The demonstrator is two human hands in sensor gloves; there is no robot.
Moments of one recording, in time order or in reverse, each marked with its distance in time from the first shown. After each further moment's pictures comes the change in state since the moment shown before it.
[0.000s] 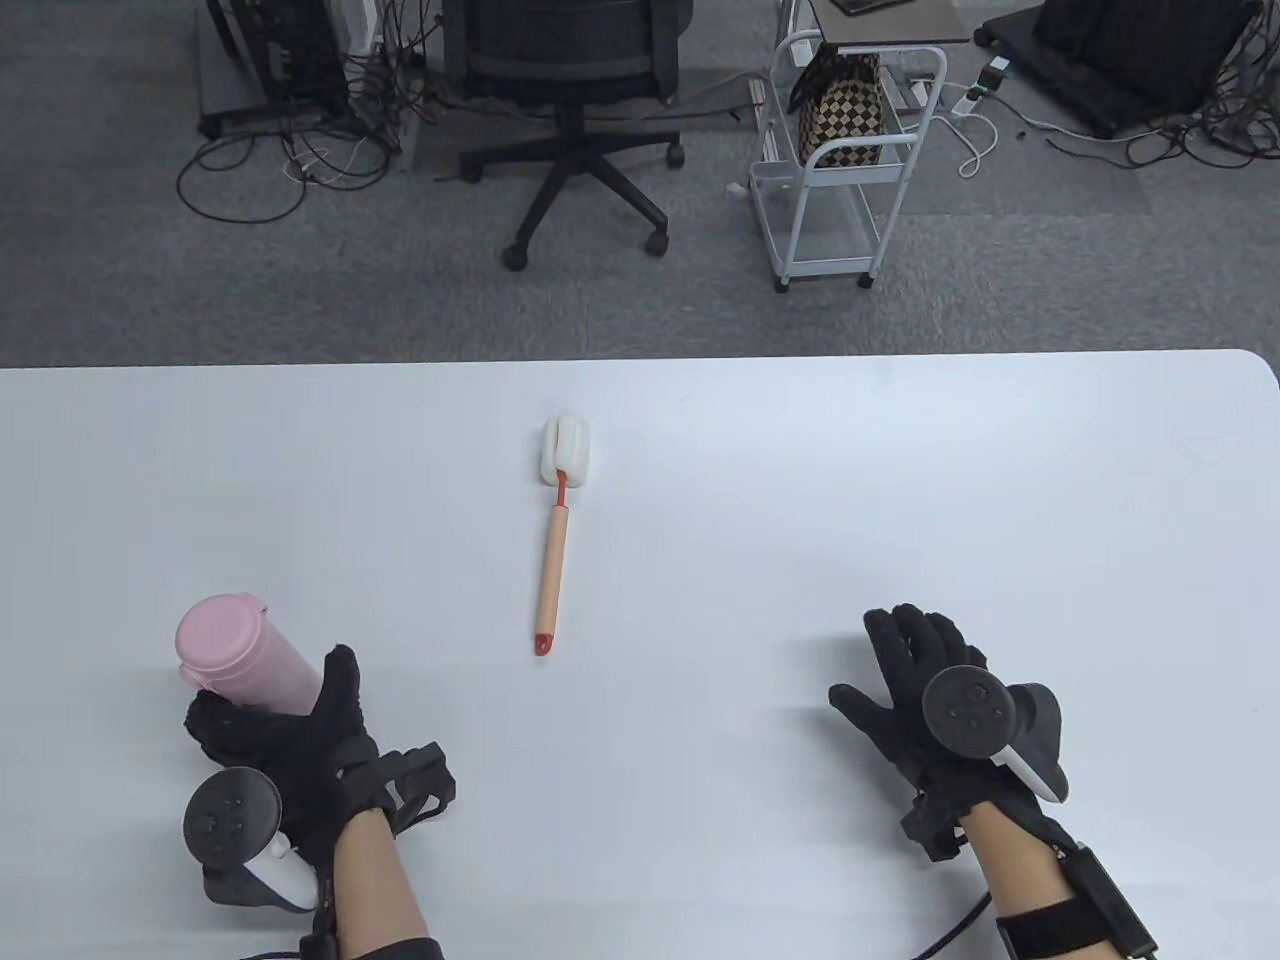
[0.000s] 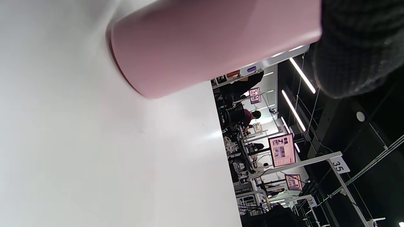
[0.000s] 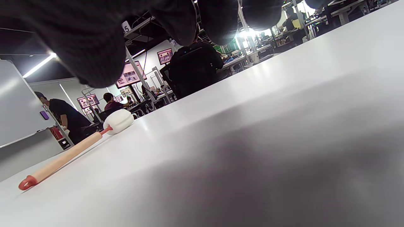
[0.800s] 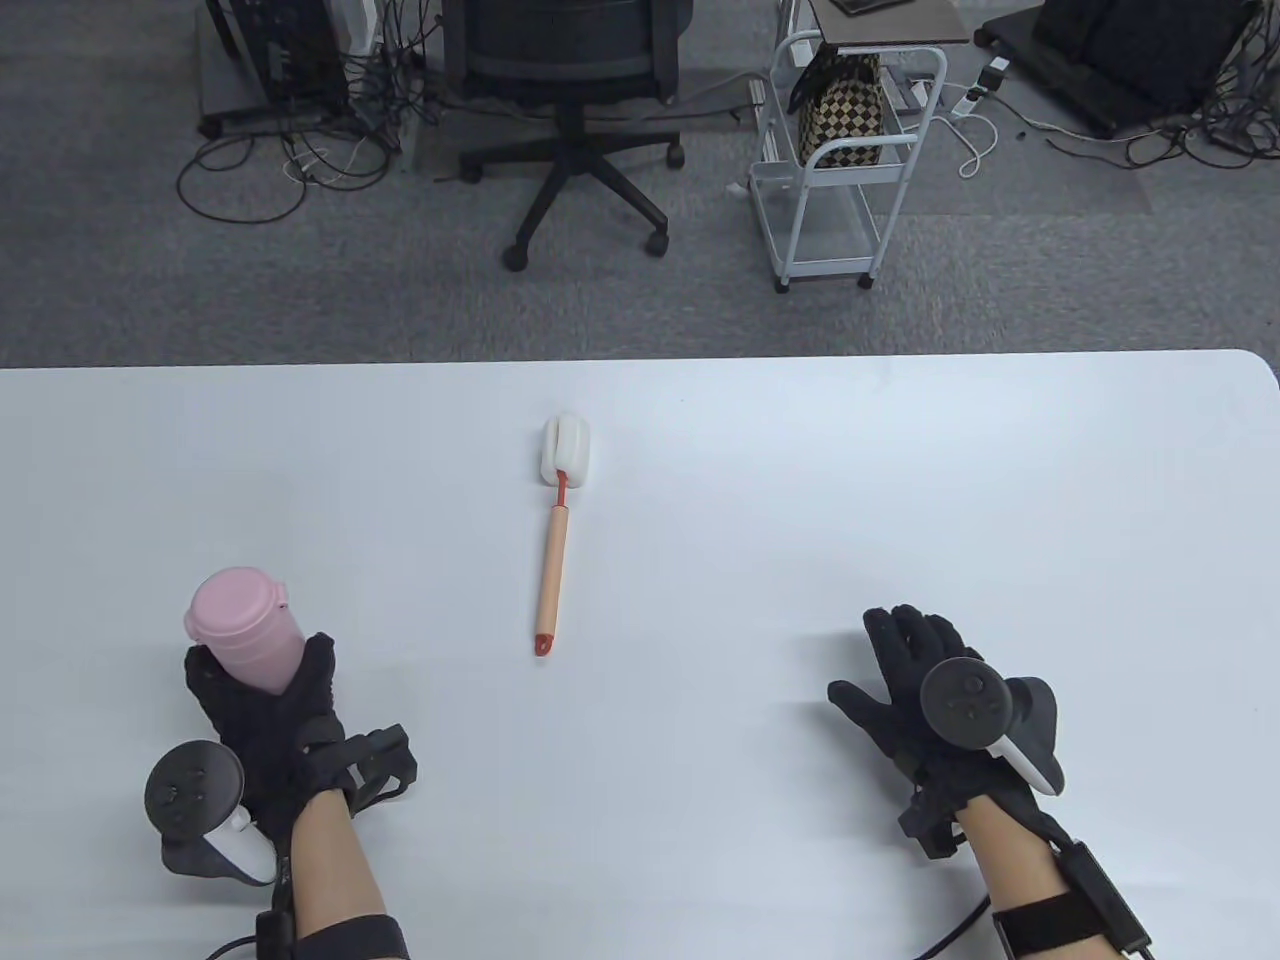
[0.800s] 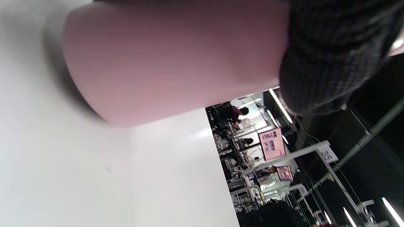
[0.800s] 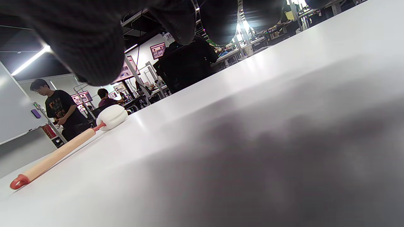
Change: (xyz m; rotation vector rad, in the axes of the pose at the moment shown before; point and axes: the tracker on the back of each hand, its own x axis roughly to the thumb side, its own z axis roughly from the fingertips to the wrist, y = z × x) left_hand 0.015 0.004 -0.028 -0.009 -0.126 -0.079; right_hand -0.002 0.006 -0.006 0.030 0.025 -0.007
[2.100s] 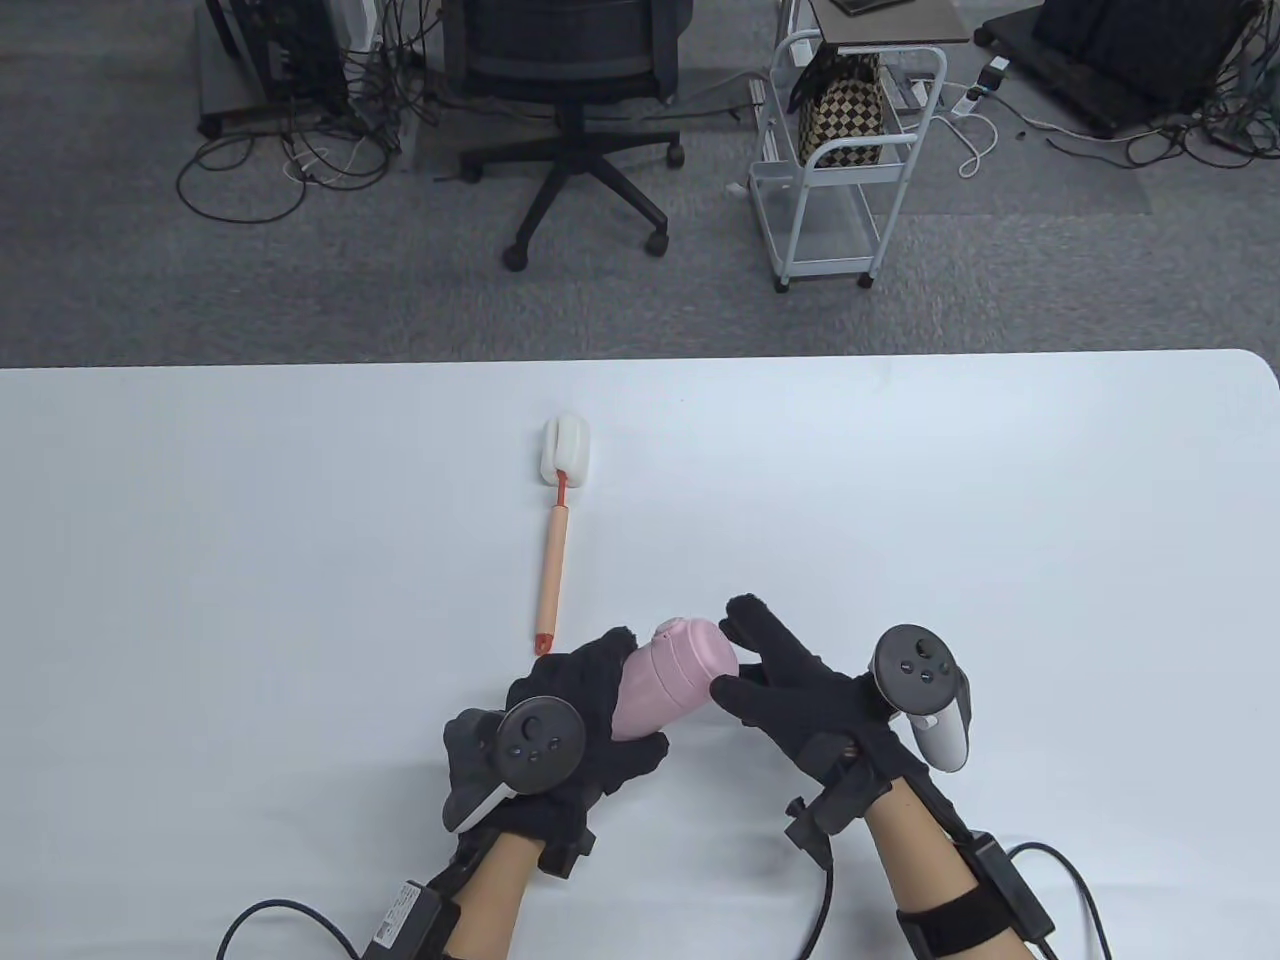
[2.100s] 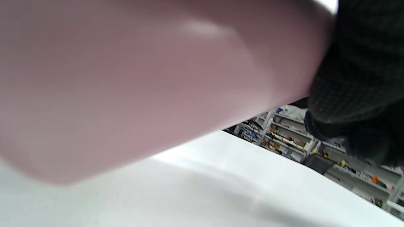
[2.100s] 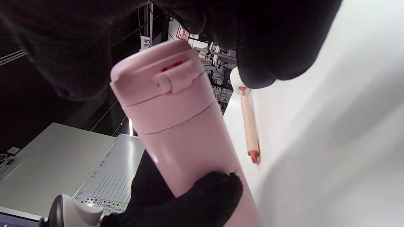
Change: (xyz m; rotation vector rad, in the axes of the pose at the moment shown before) left_hand 0.111 -0.124 0.156 -0.765 -0.893 -0.544; right_hand 0.088 0.017 -0.013 0.252 -0.203 -0.866
